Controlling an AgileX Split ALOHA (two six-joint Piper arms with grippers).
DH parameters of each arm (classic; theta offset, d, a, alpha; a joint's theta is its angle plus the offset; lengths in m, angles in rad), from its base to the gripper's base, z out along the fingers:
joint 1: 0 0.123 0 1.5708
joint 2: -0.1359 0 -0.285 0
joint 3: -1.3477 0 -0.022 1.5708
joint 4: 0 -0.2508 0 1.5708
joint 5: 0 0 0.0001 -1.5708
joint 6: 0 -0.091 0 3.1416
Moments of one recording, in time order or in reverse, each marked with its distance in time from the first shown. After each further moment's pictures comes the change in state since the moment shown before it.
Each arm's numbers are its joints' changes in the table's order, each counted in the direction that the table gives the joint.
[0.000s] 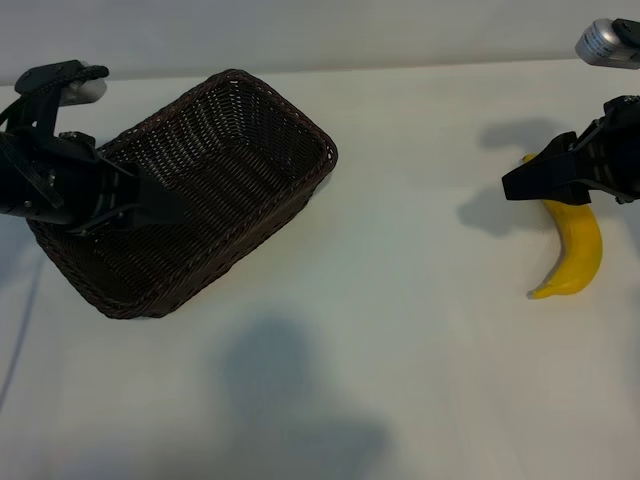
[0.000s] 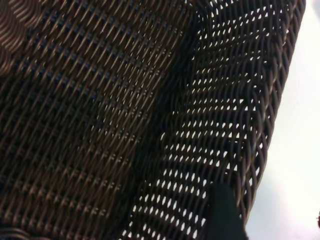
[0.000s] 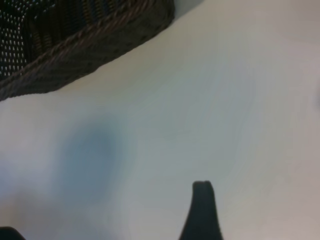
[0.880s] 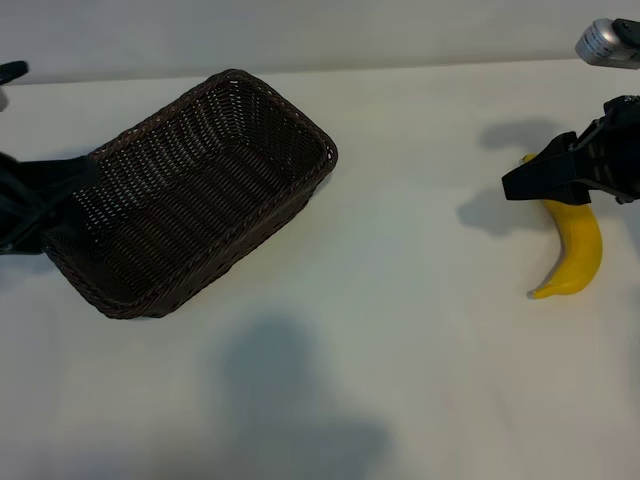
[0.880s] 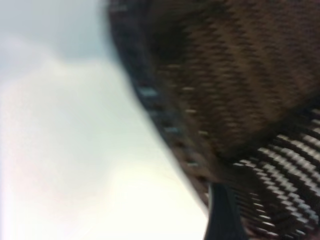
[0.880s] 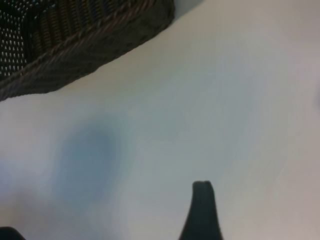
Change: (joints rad) left arm 0.000 0.091 0.043 -0.630 0.083 0.941; right arm 0.000 0.000 0.000 0.000 -0.001 0.000
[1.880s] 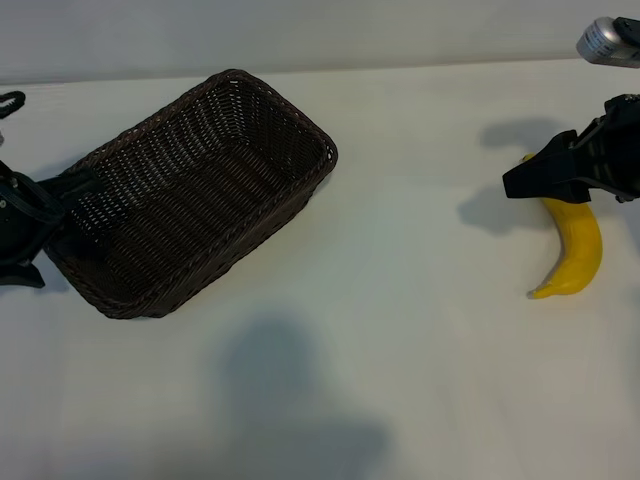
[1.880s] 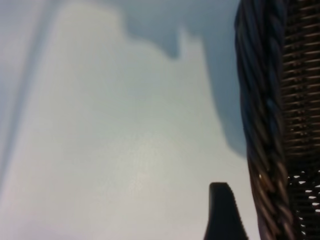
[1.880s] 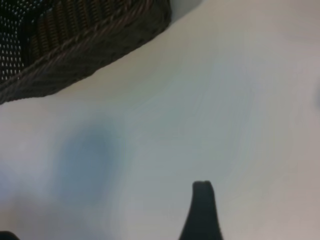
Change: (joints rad) left arm 0.000 -0.136 0.003 -0.070 0.028 0.306; right arm 0.000 0.000 0.000 0.000 -0.014 -0.005
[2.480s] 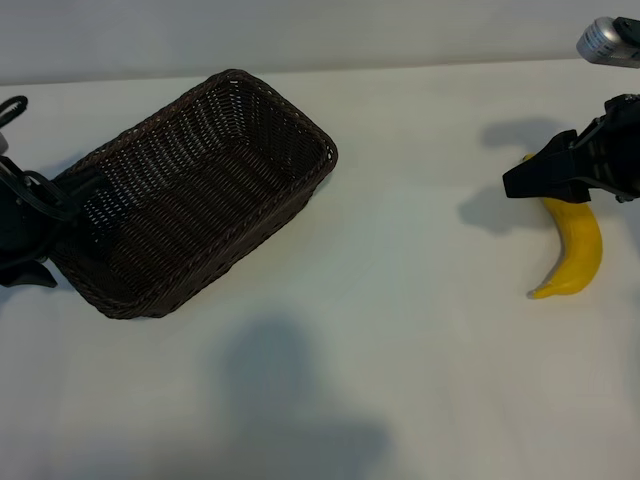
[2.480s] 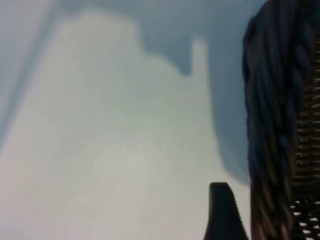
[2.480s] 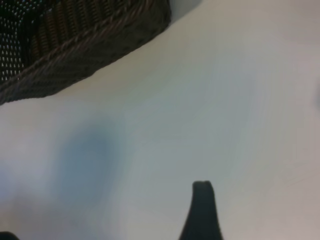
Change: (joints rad) left arm 0.000 -0.069 0.000 0.000 -0.063 0.100; right arm 0.000 0.000 0.000 0.000 0.000 -0.003
